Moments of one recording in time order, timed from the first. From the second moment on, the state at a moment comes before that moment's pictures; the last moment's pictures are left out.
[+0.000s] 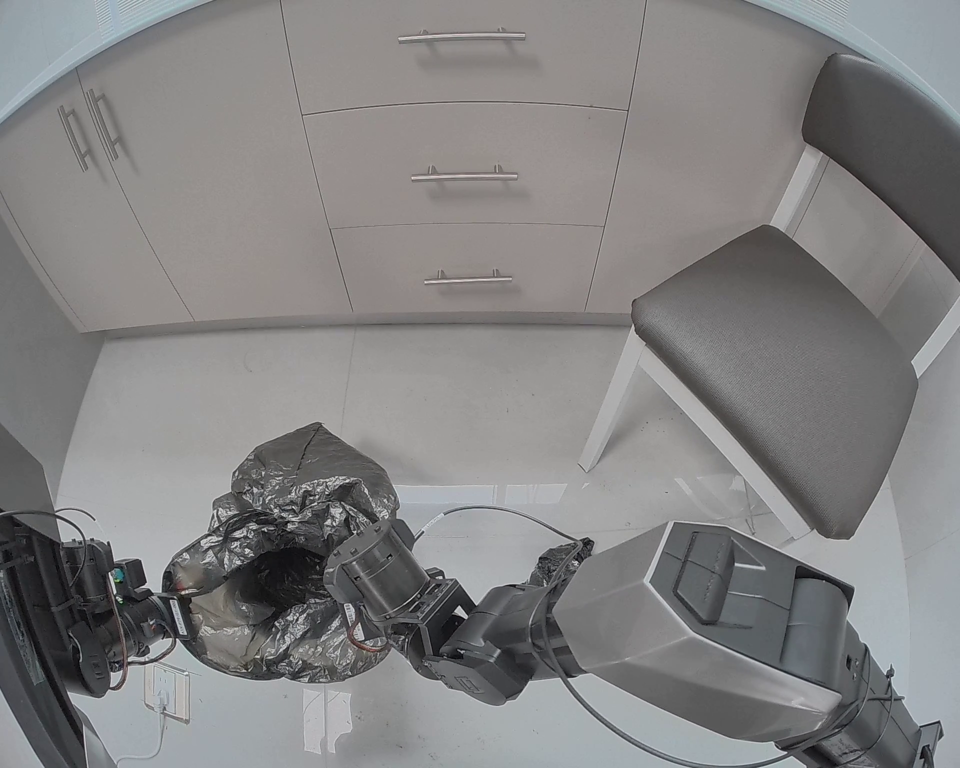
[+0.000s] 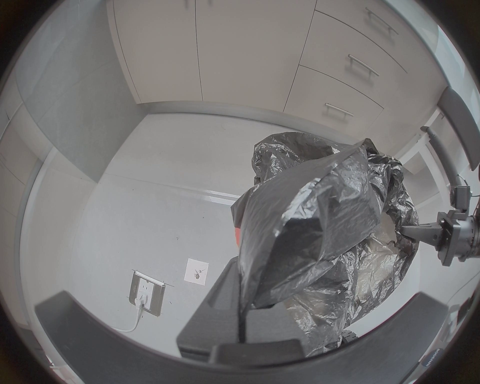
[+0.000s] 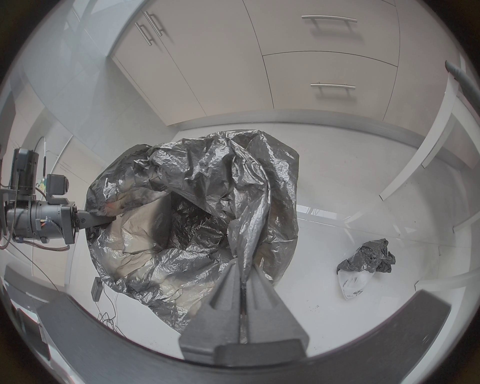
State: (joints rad) left arm 0.28 2.23 -0.03 -1.53 -0.26 0.00; right arm 1.01 2.57 -1.65 -0.30 -0.38 0.38
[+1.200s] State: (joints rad) left arm 0.31 2.31 -0.16 -1.53 -0.26 0.00; right arm 1.01 2.60 -1.74 -0.29 -0.46 0.31
